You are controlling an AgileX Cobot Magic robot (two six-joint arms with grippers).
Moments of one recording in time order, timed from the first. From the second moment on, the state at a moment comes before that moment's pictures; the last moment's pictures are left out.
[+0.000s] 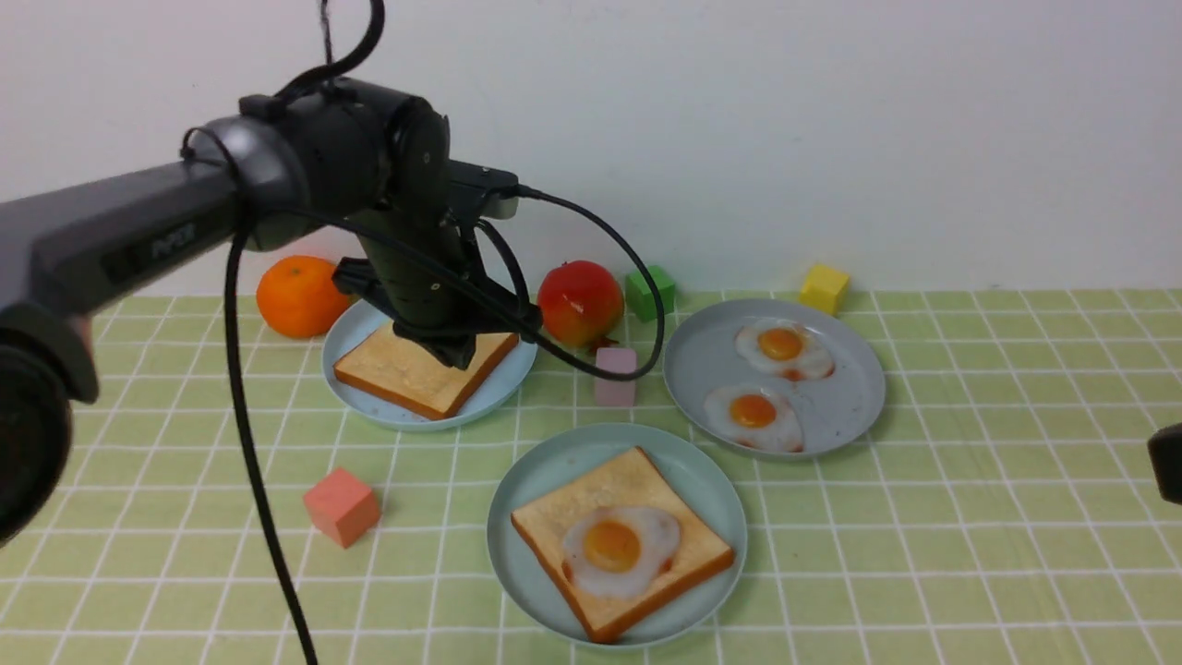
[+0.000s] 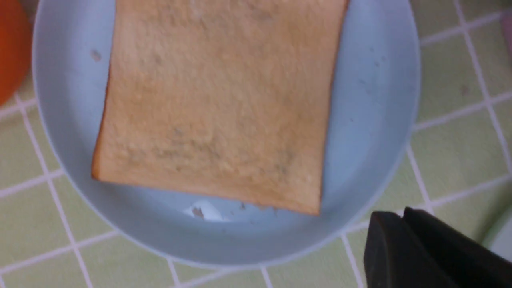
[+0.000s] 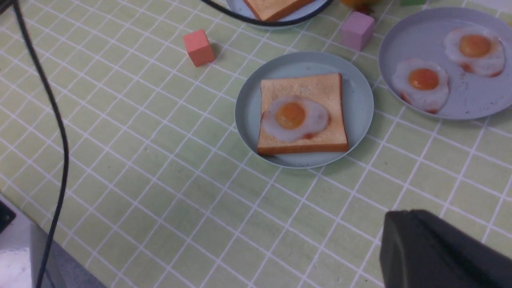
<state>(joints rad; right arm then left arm) 0.34 0.78 -1.04 0.38 1.07 -0.25 -0.36 2.14 -1.83 0.06 0.92 -0.07</state>
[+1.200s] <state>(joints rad) 0.34 0.78 -1.04 0.40 1.13 -0.25 -0.36 2.30 -1.94 0.20 0.82 -0.04</state>
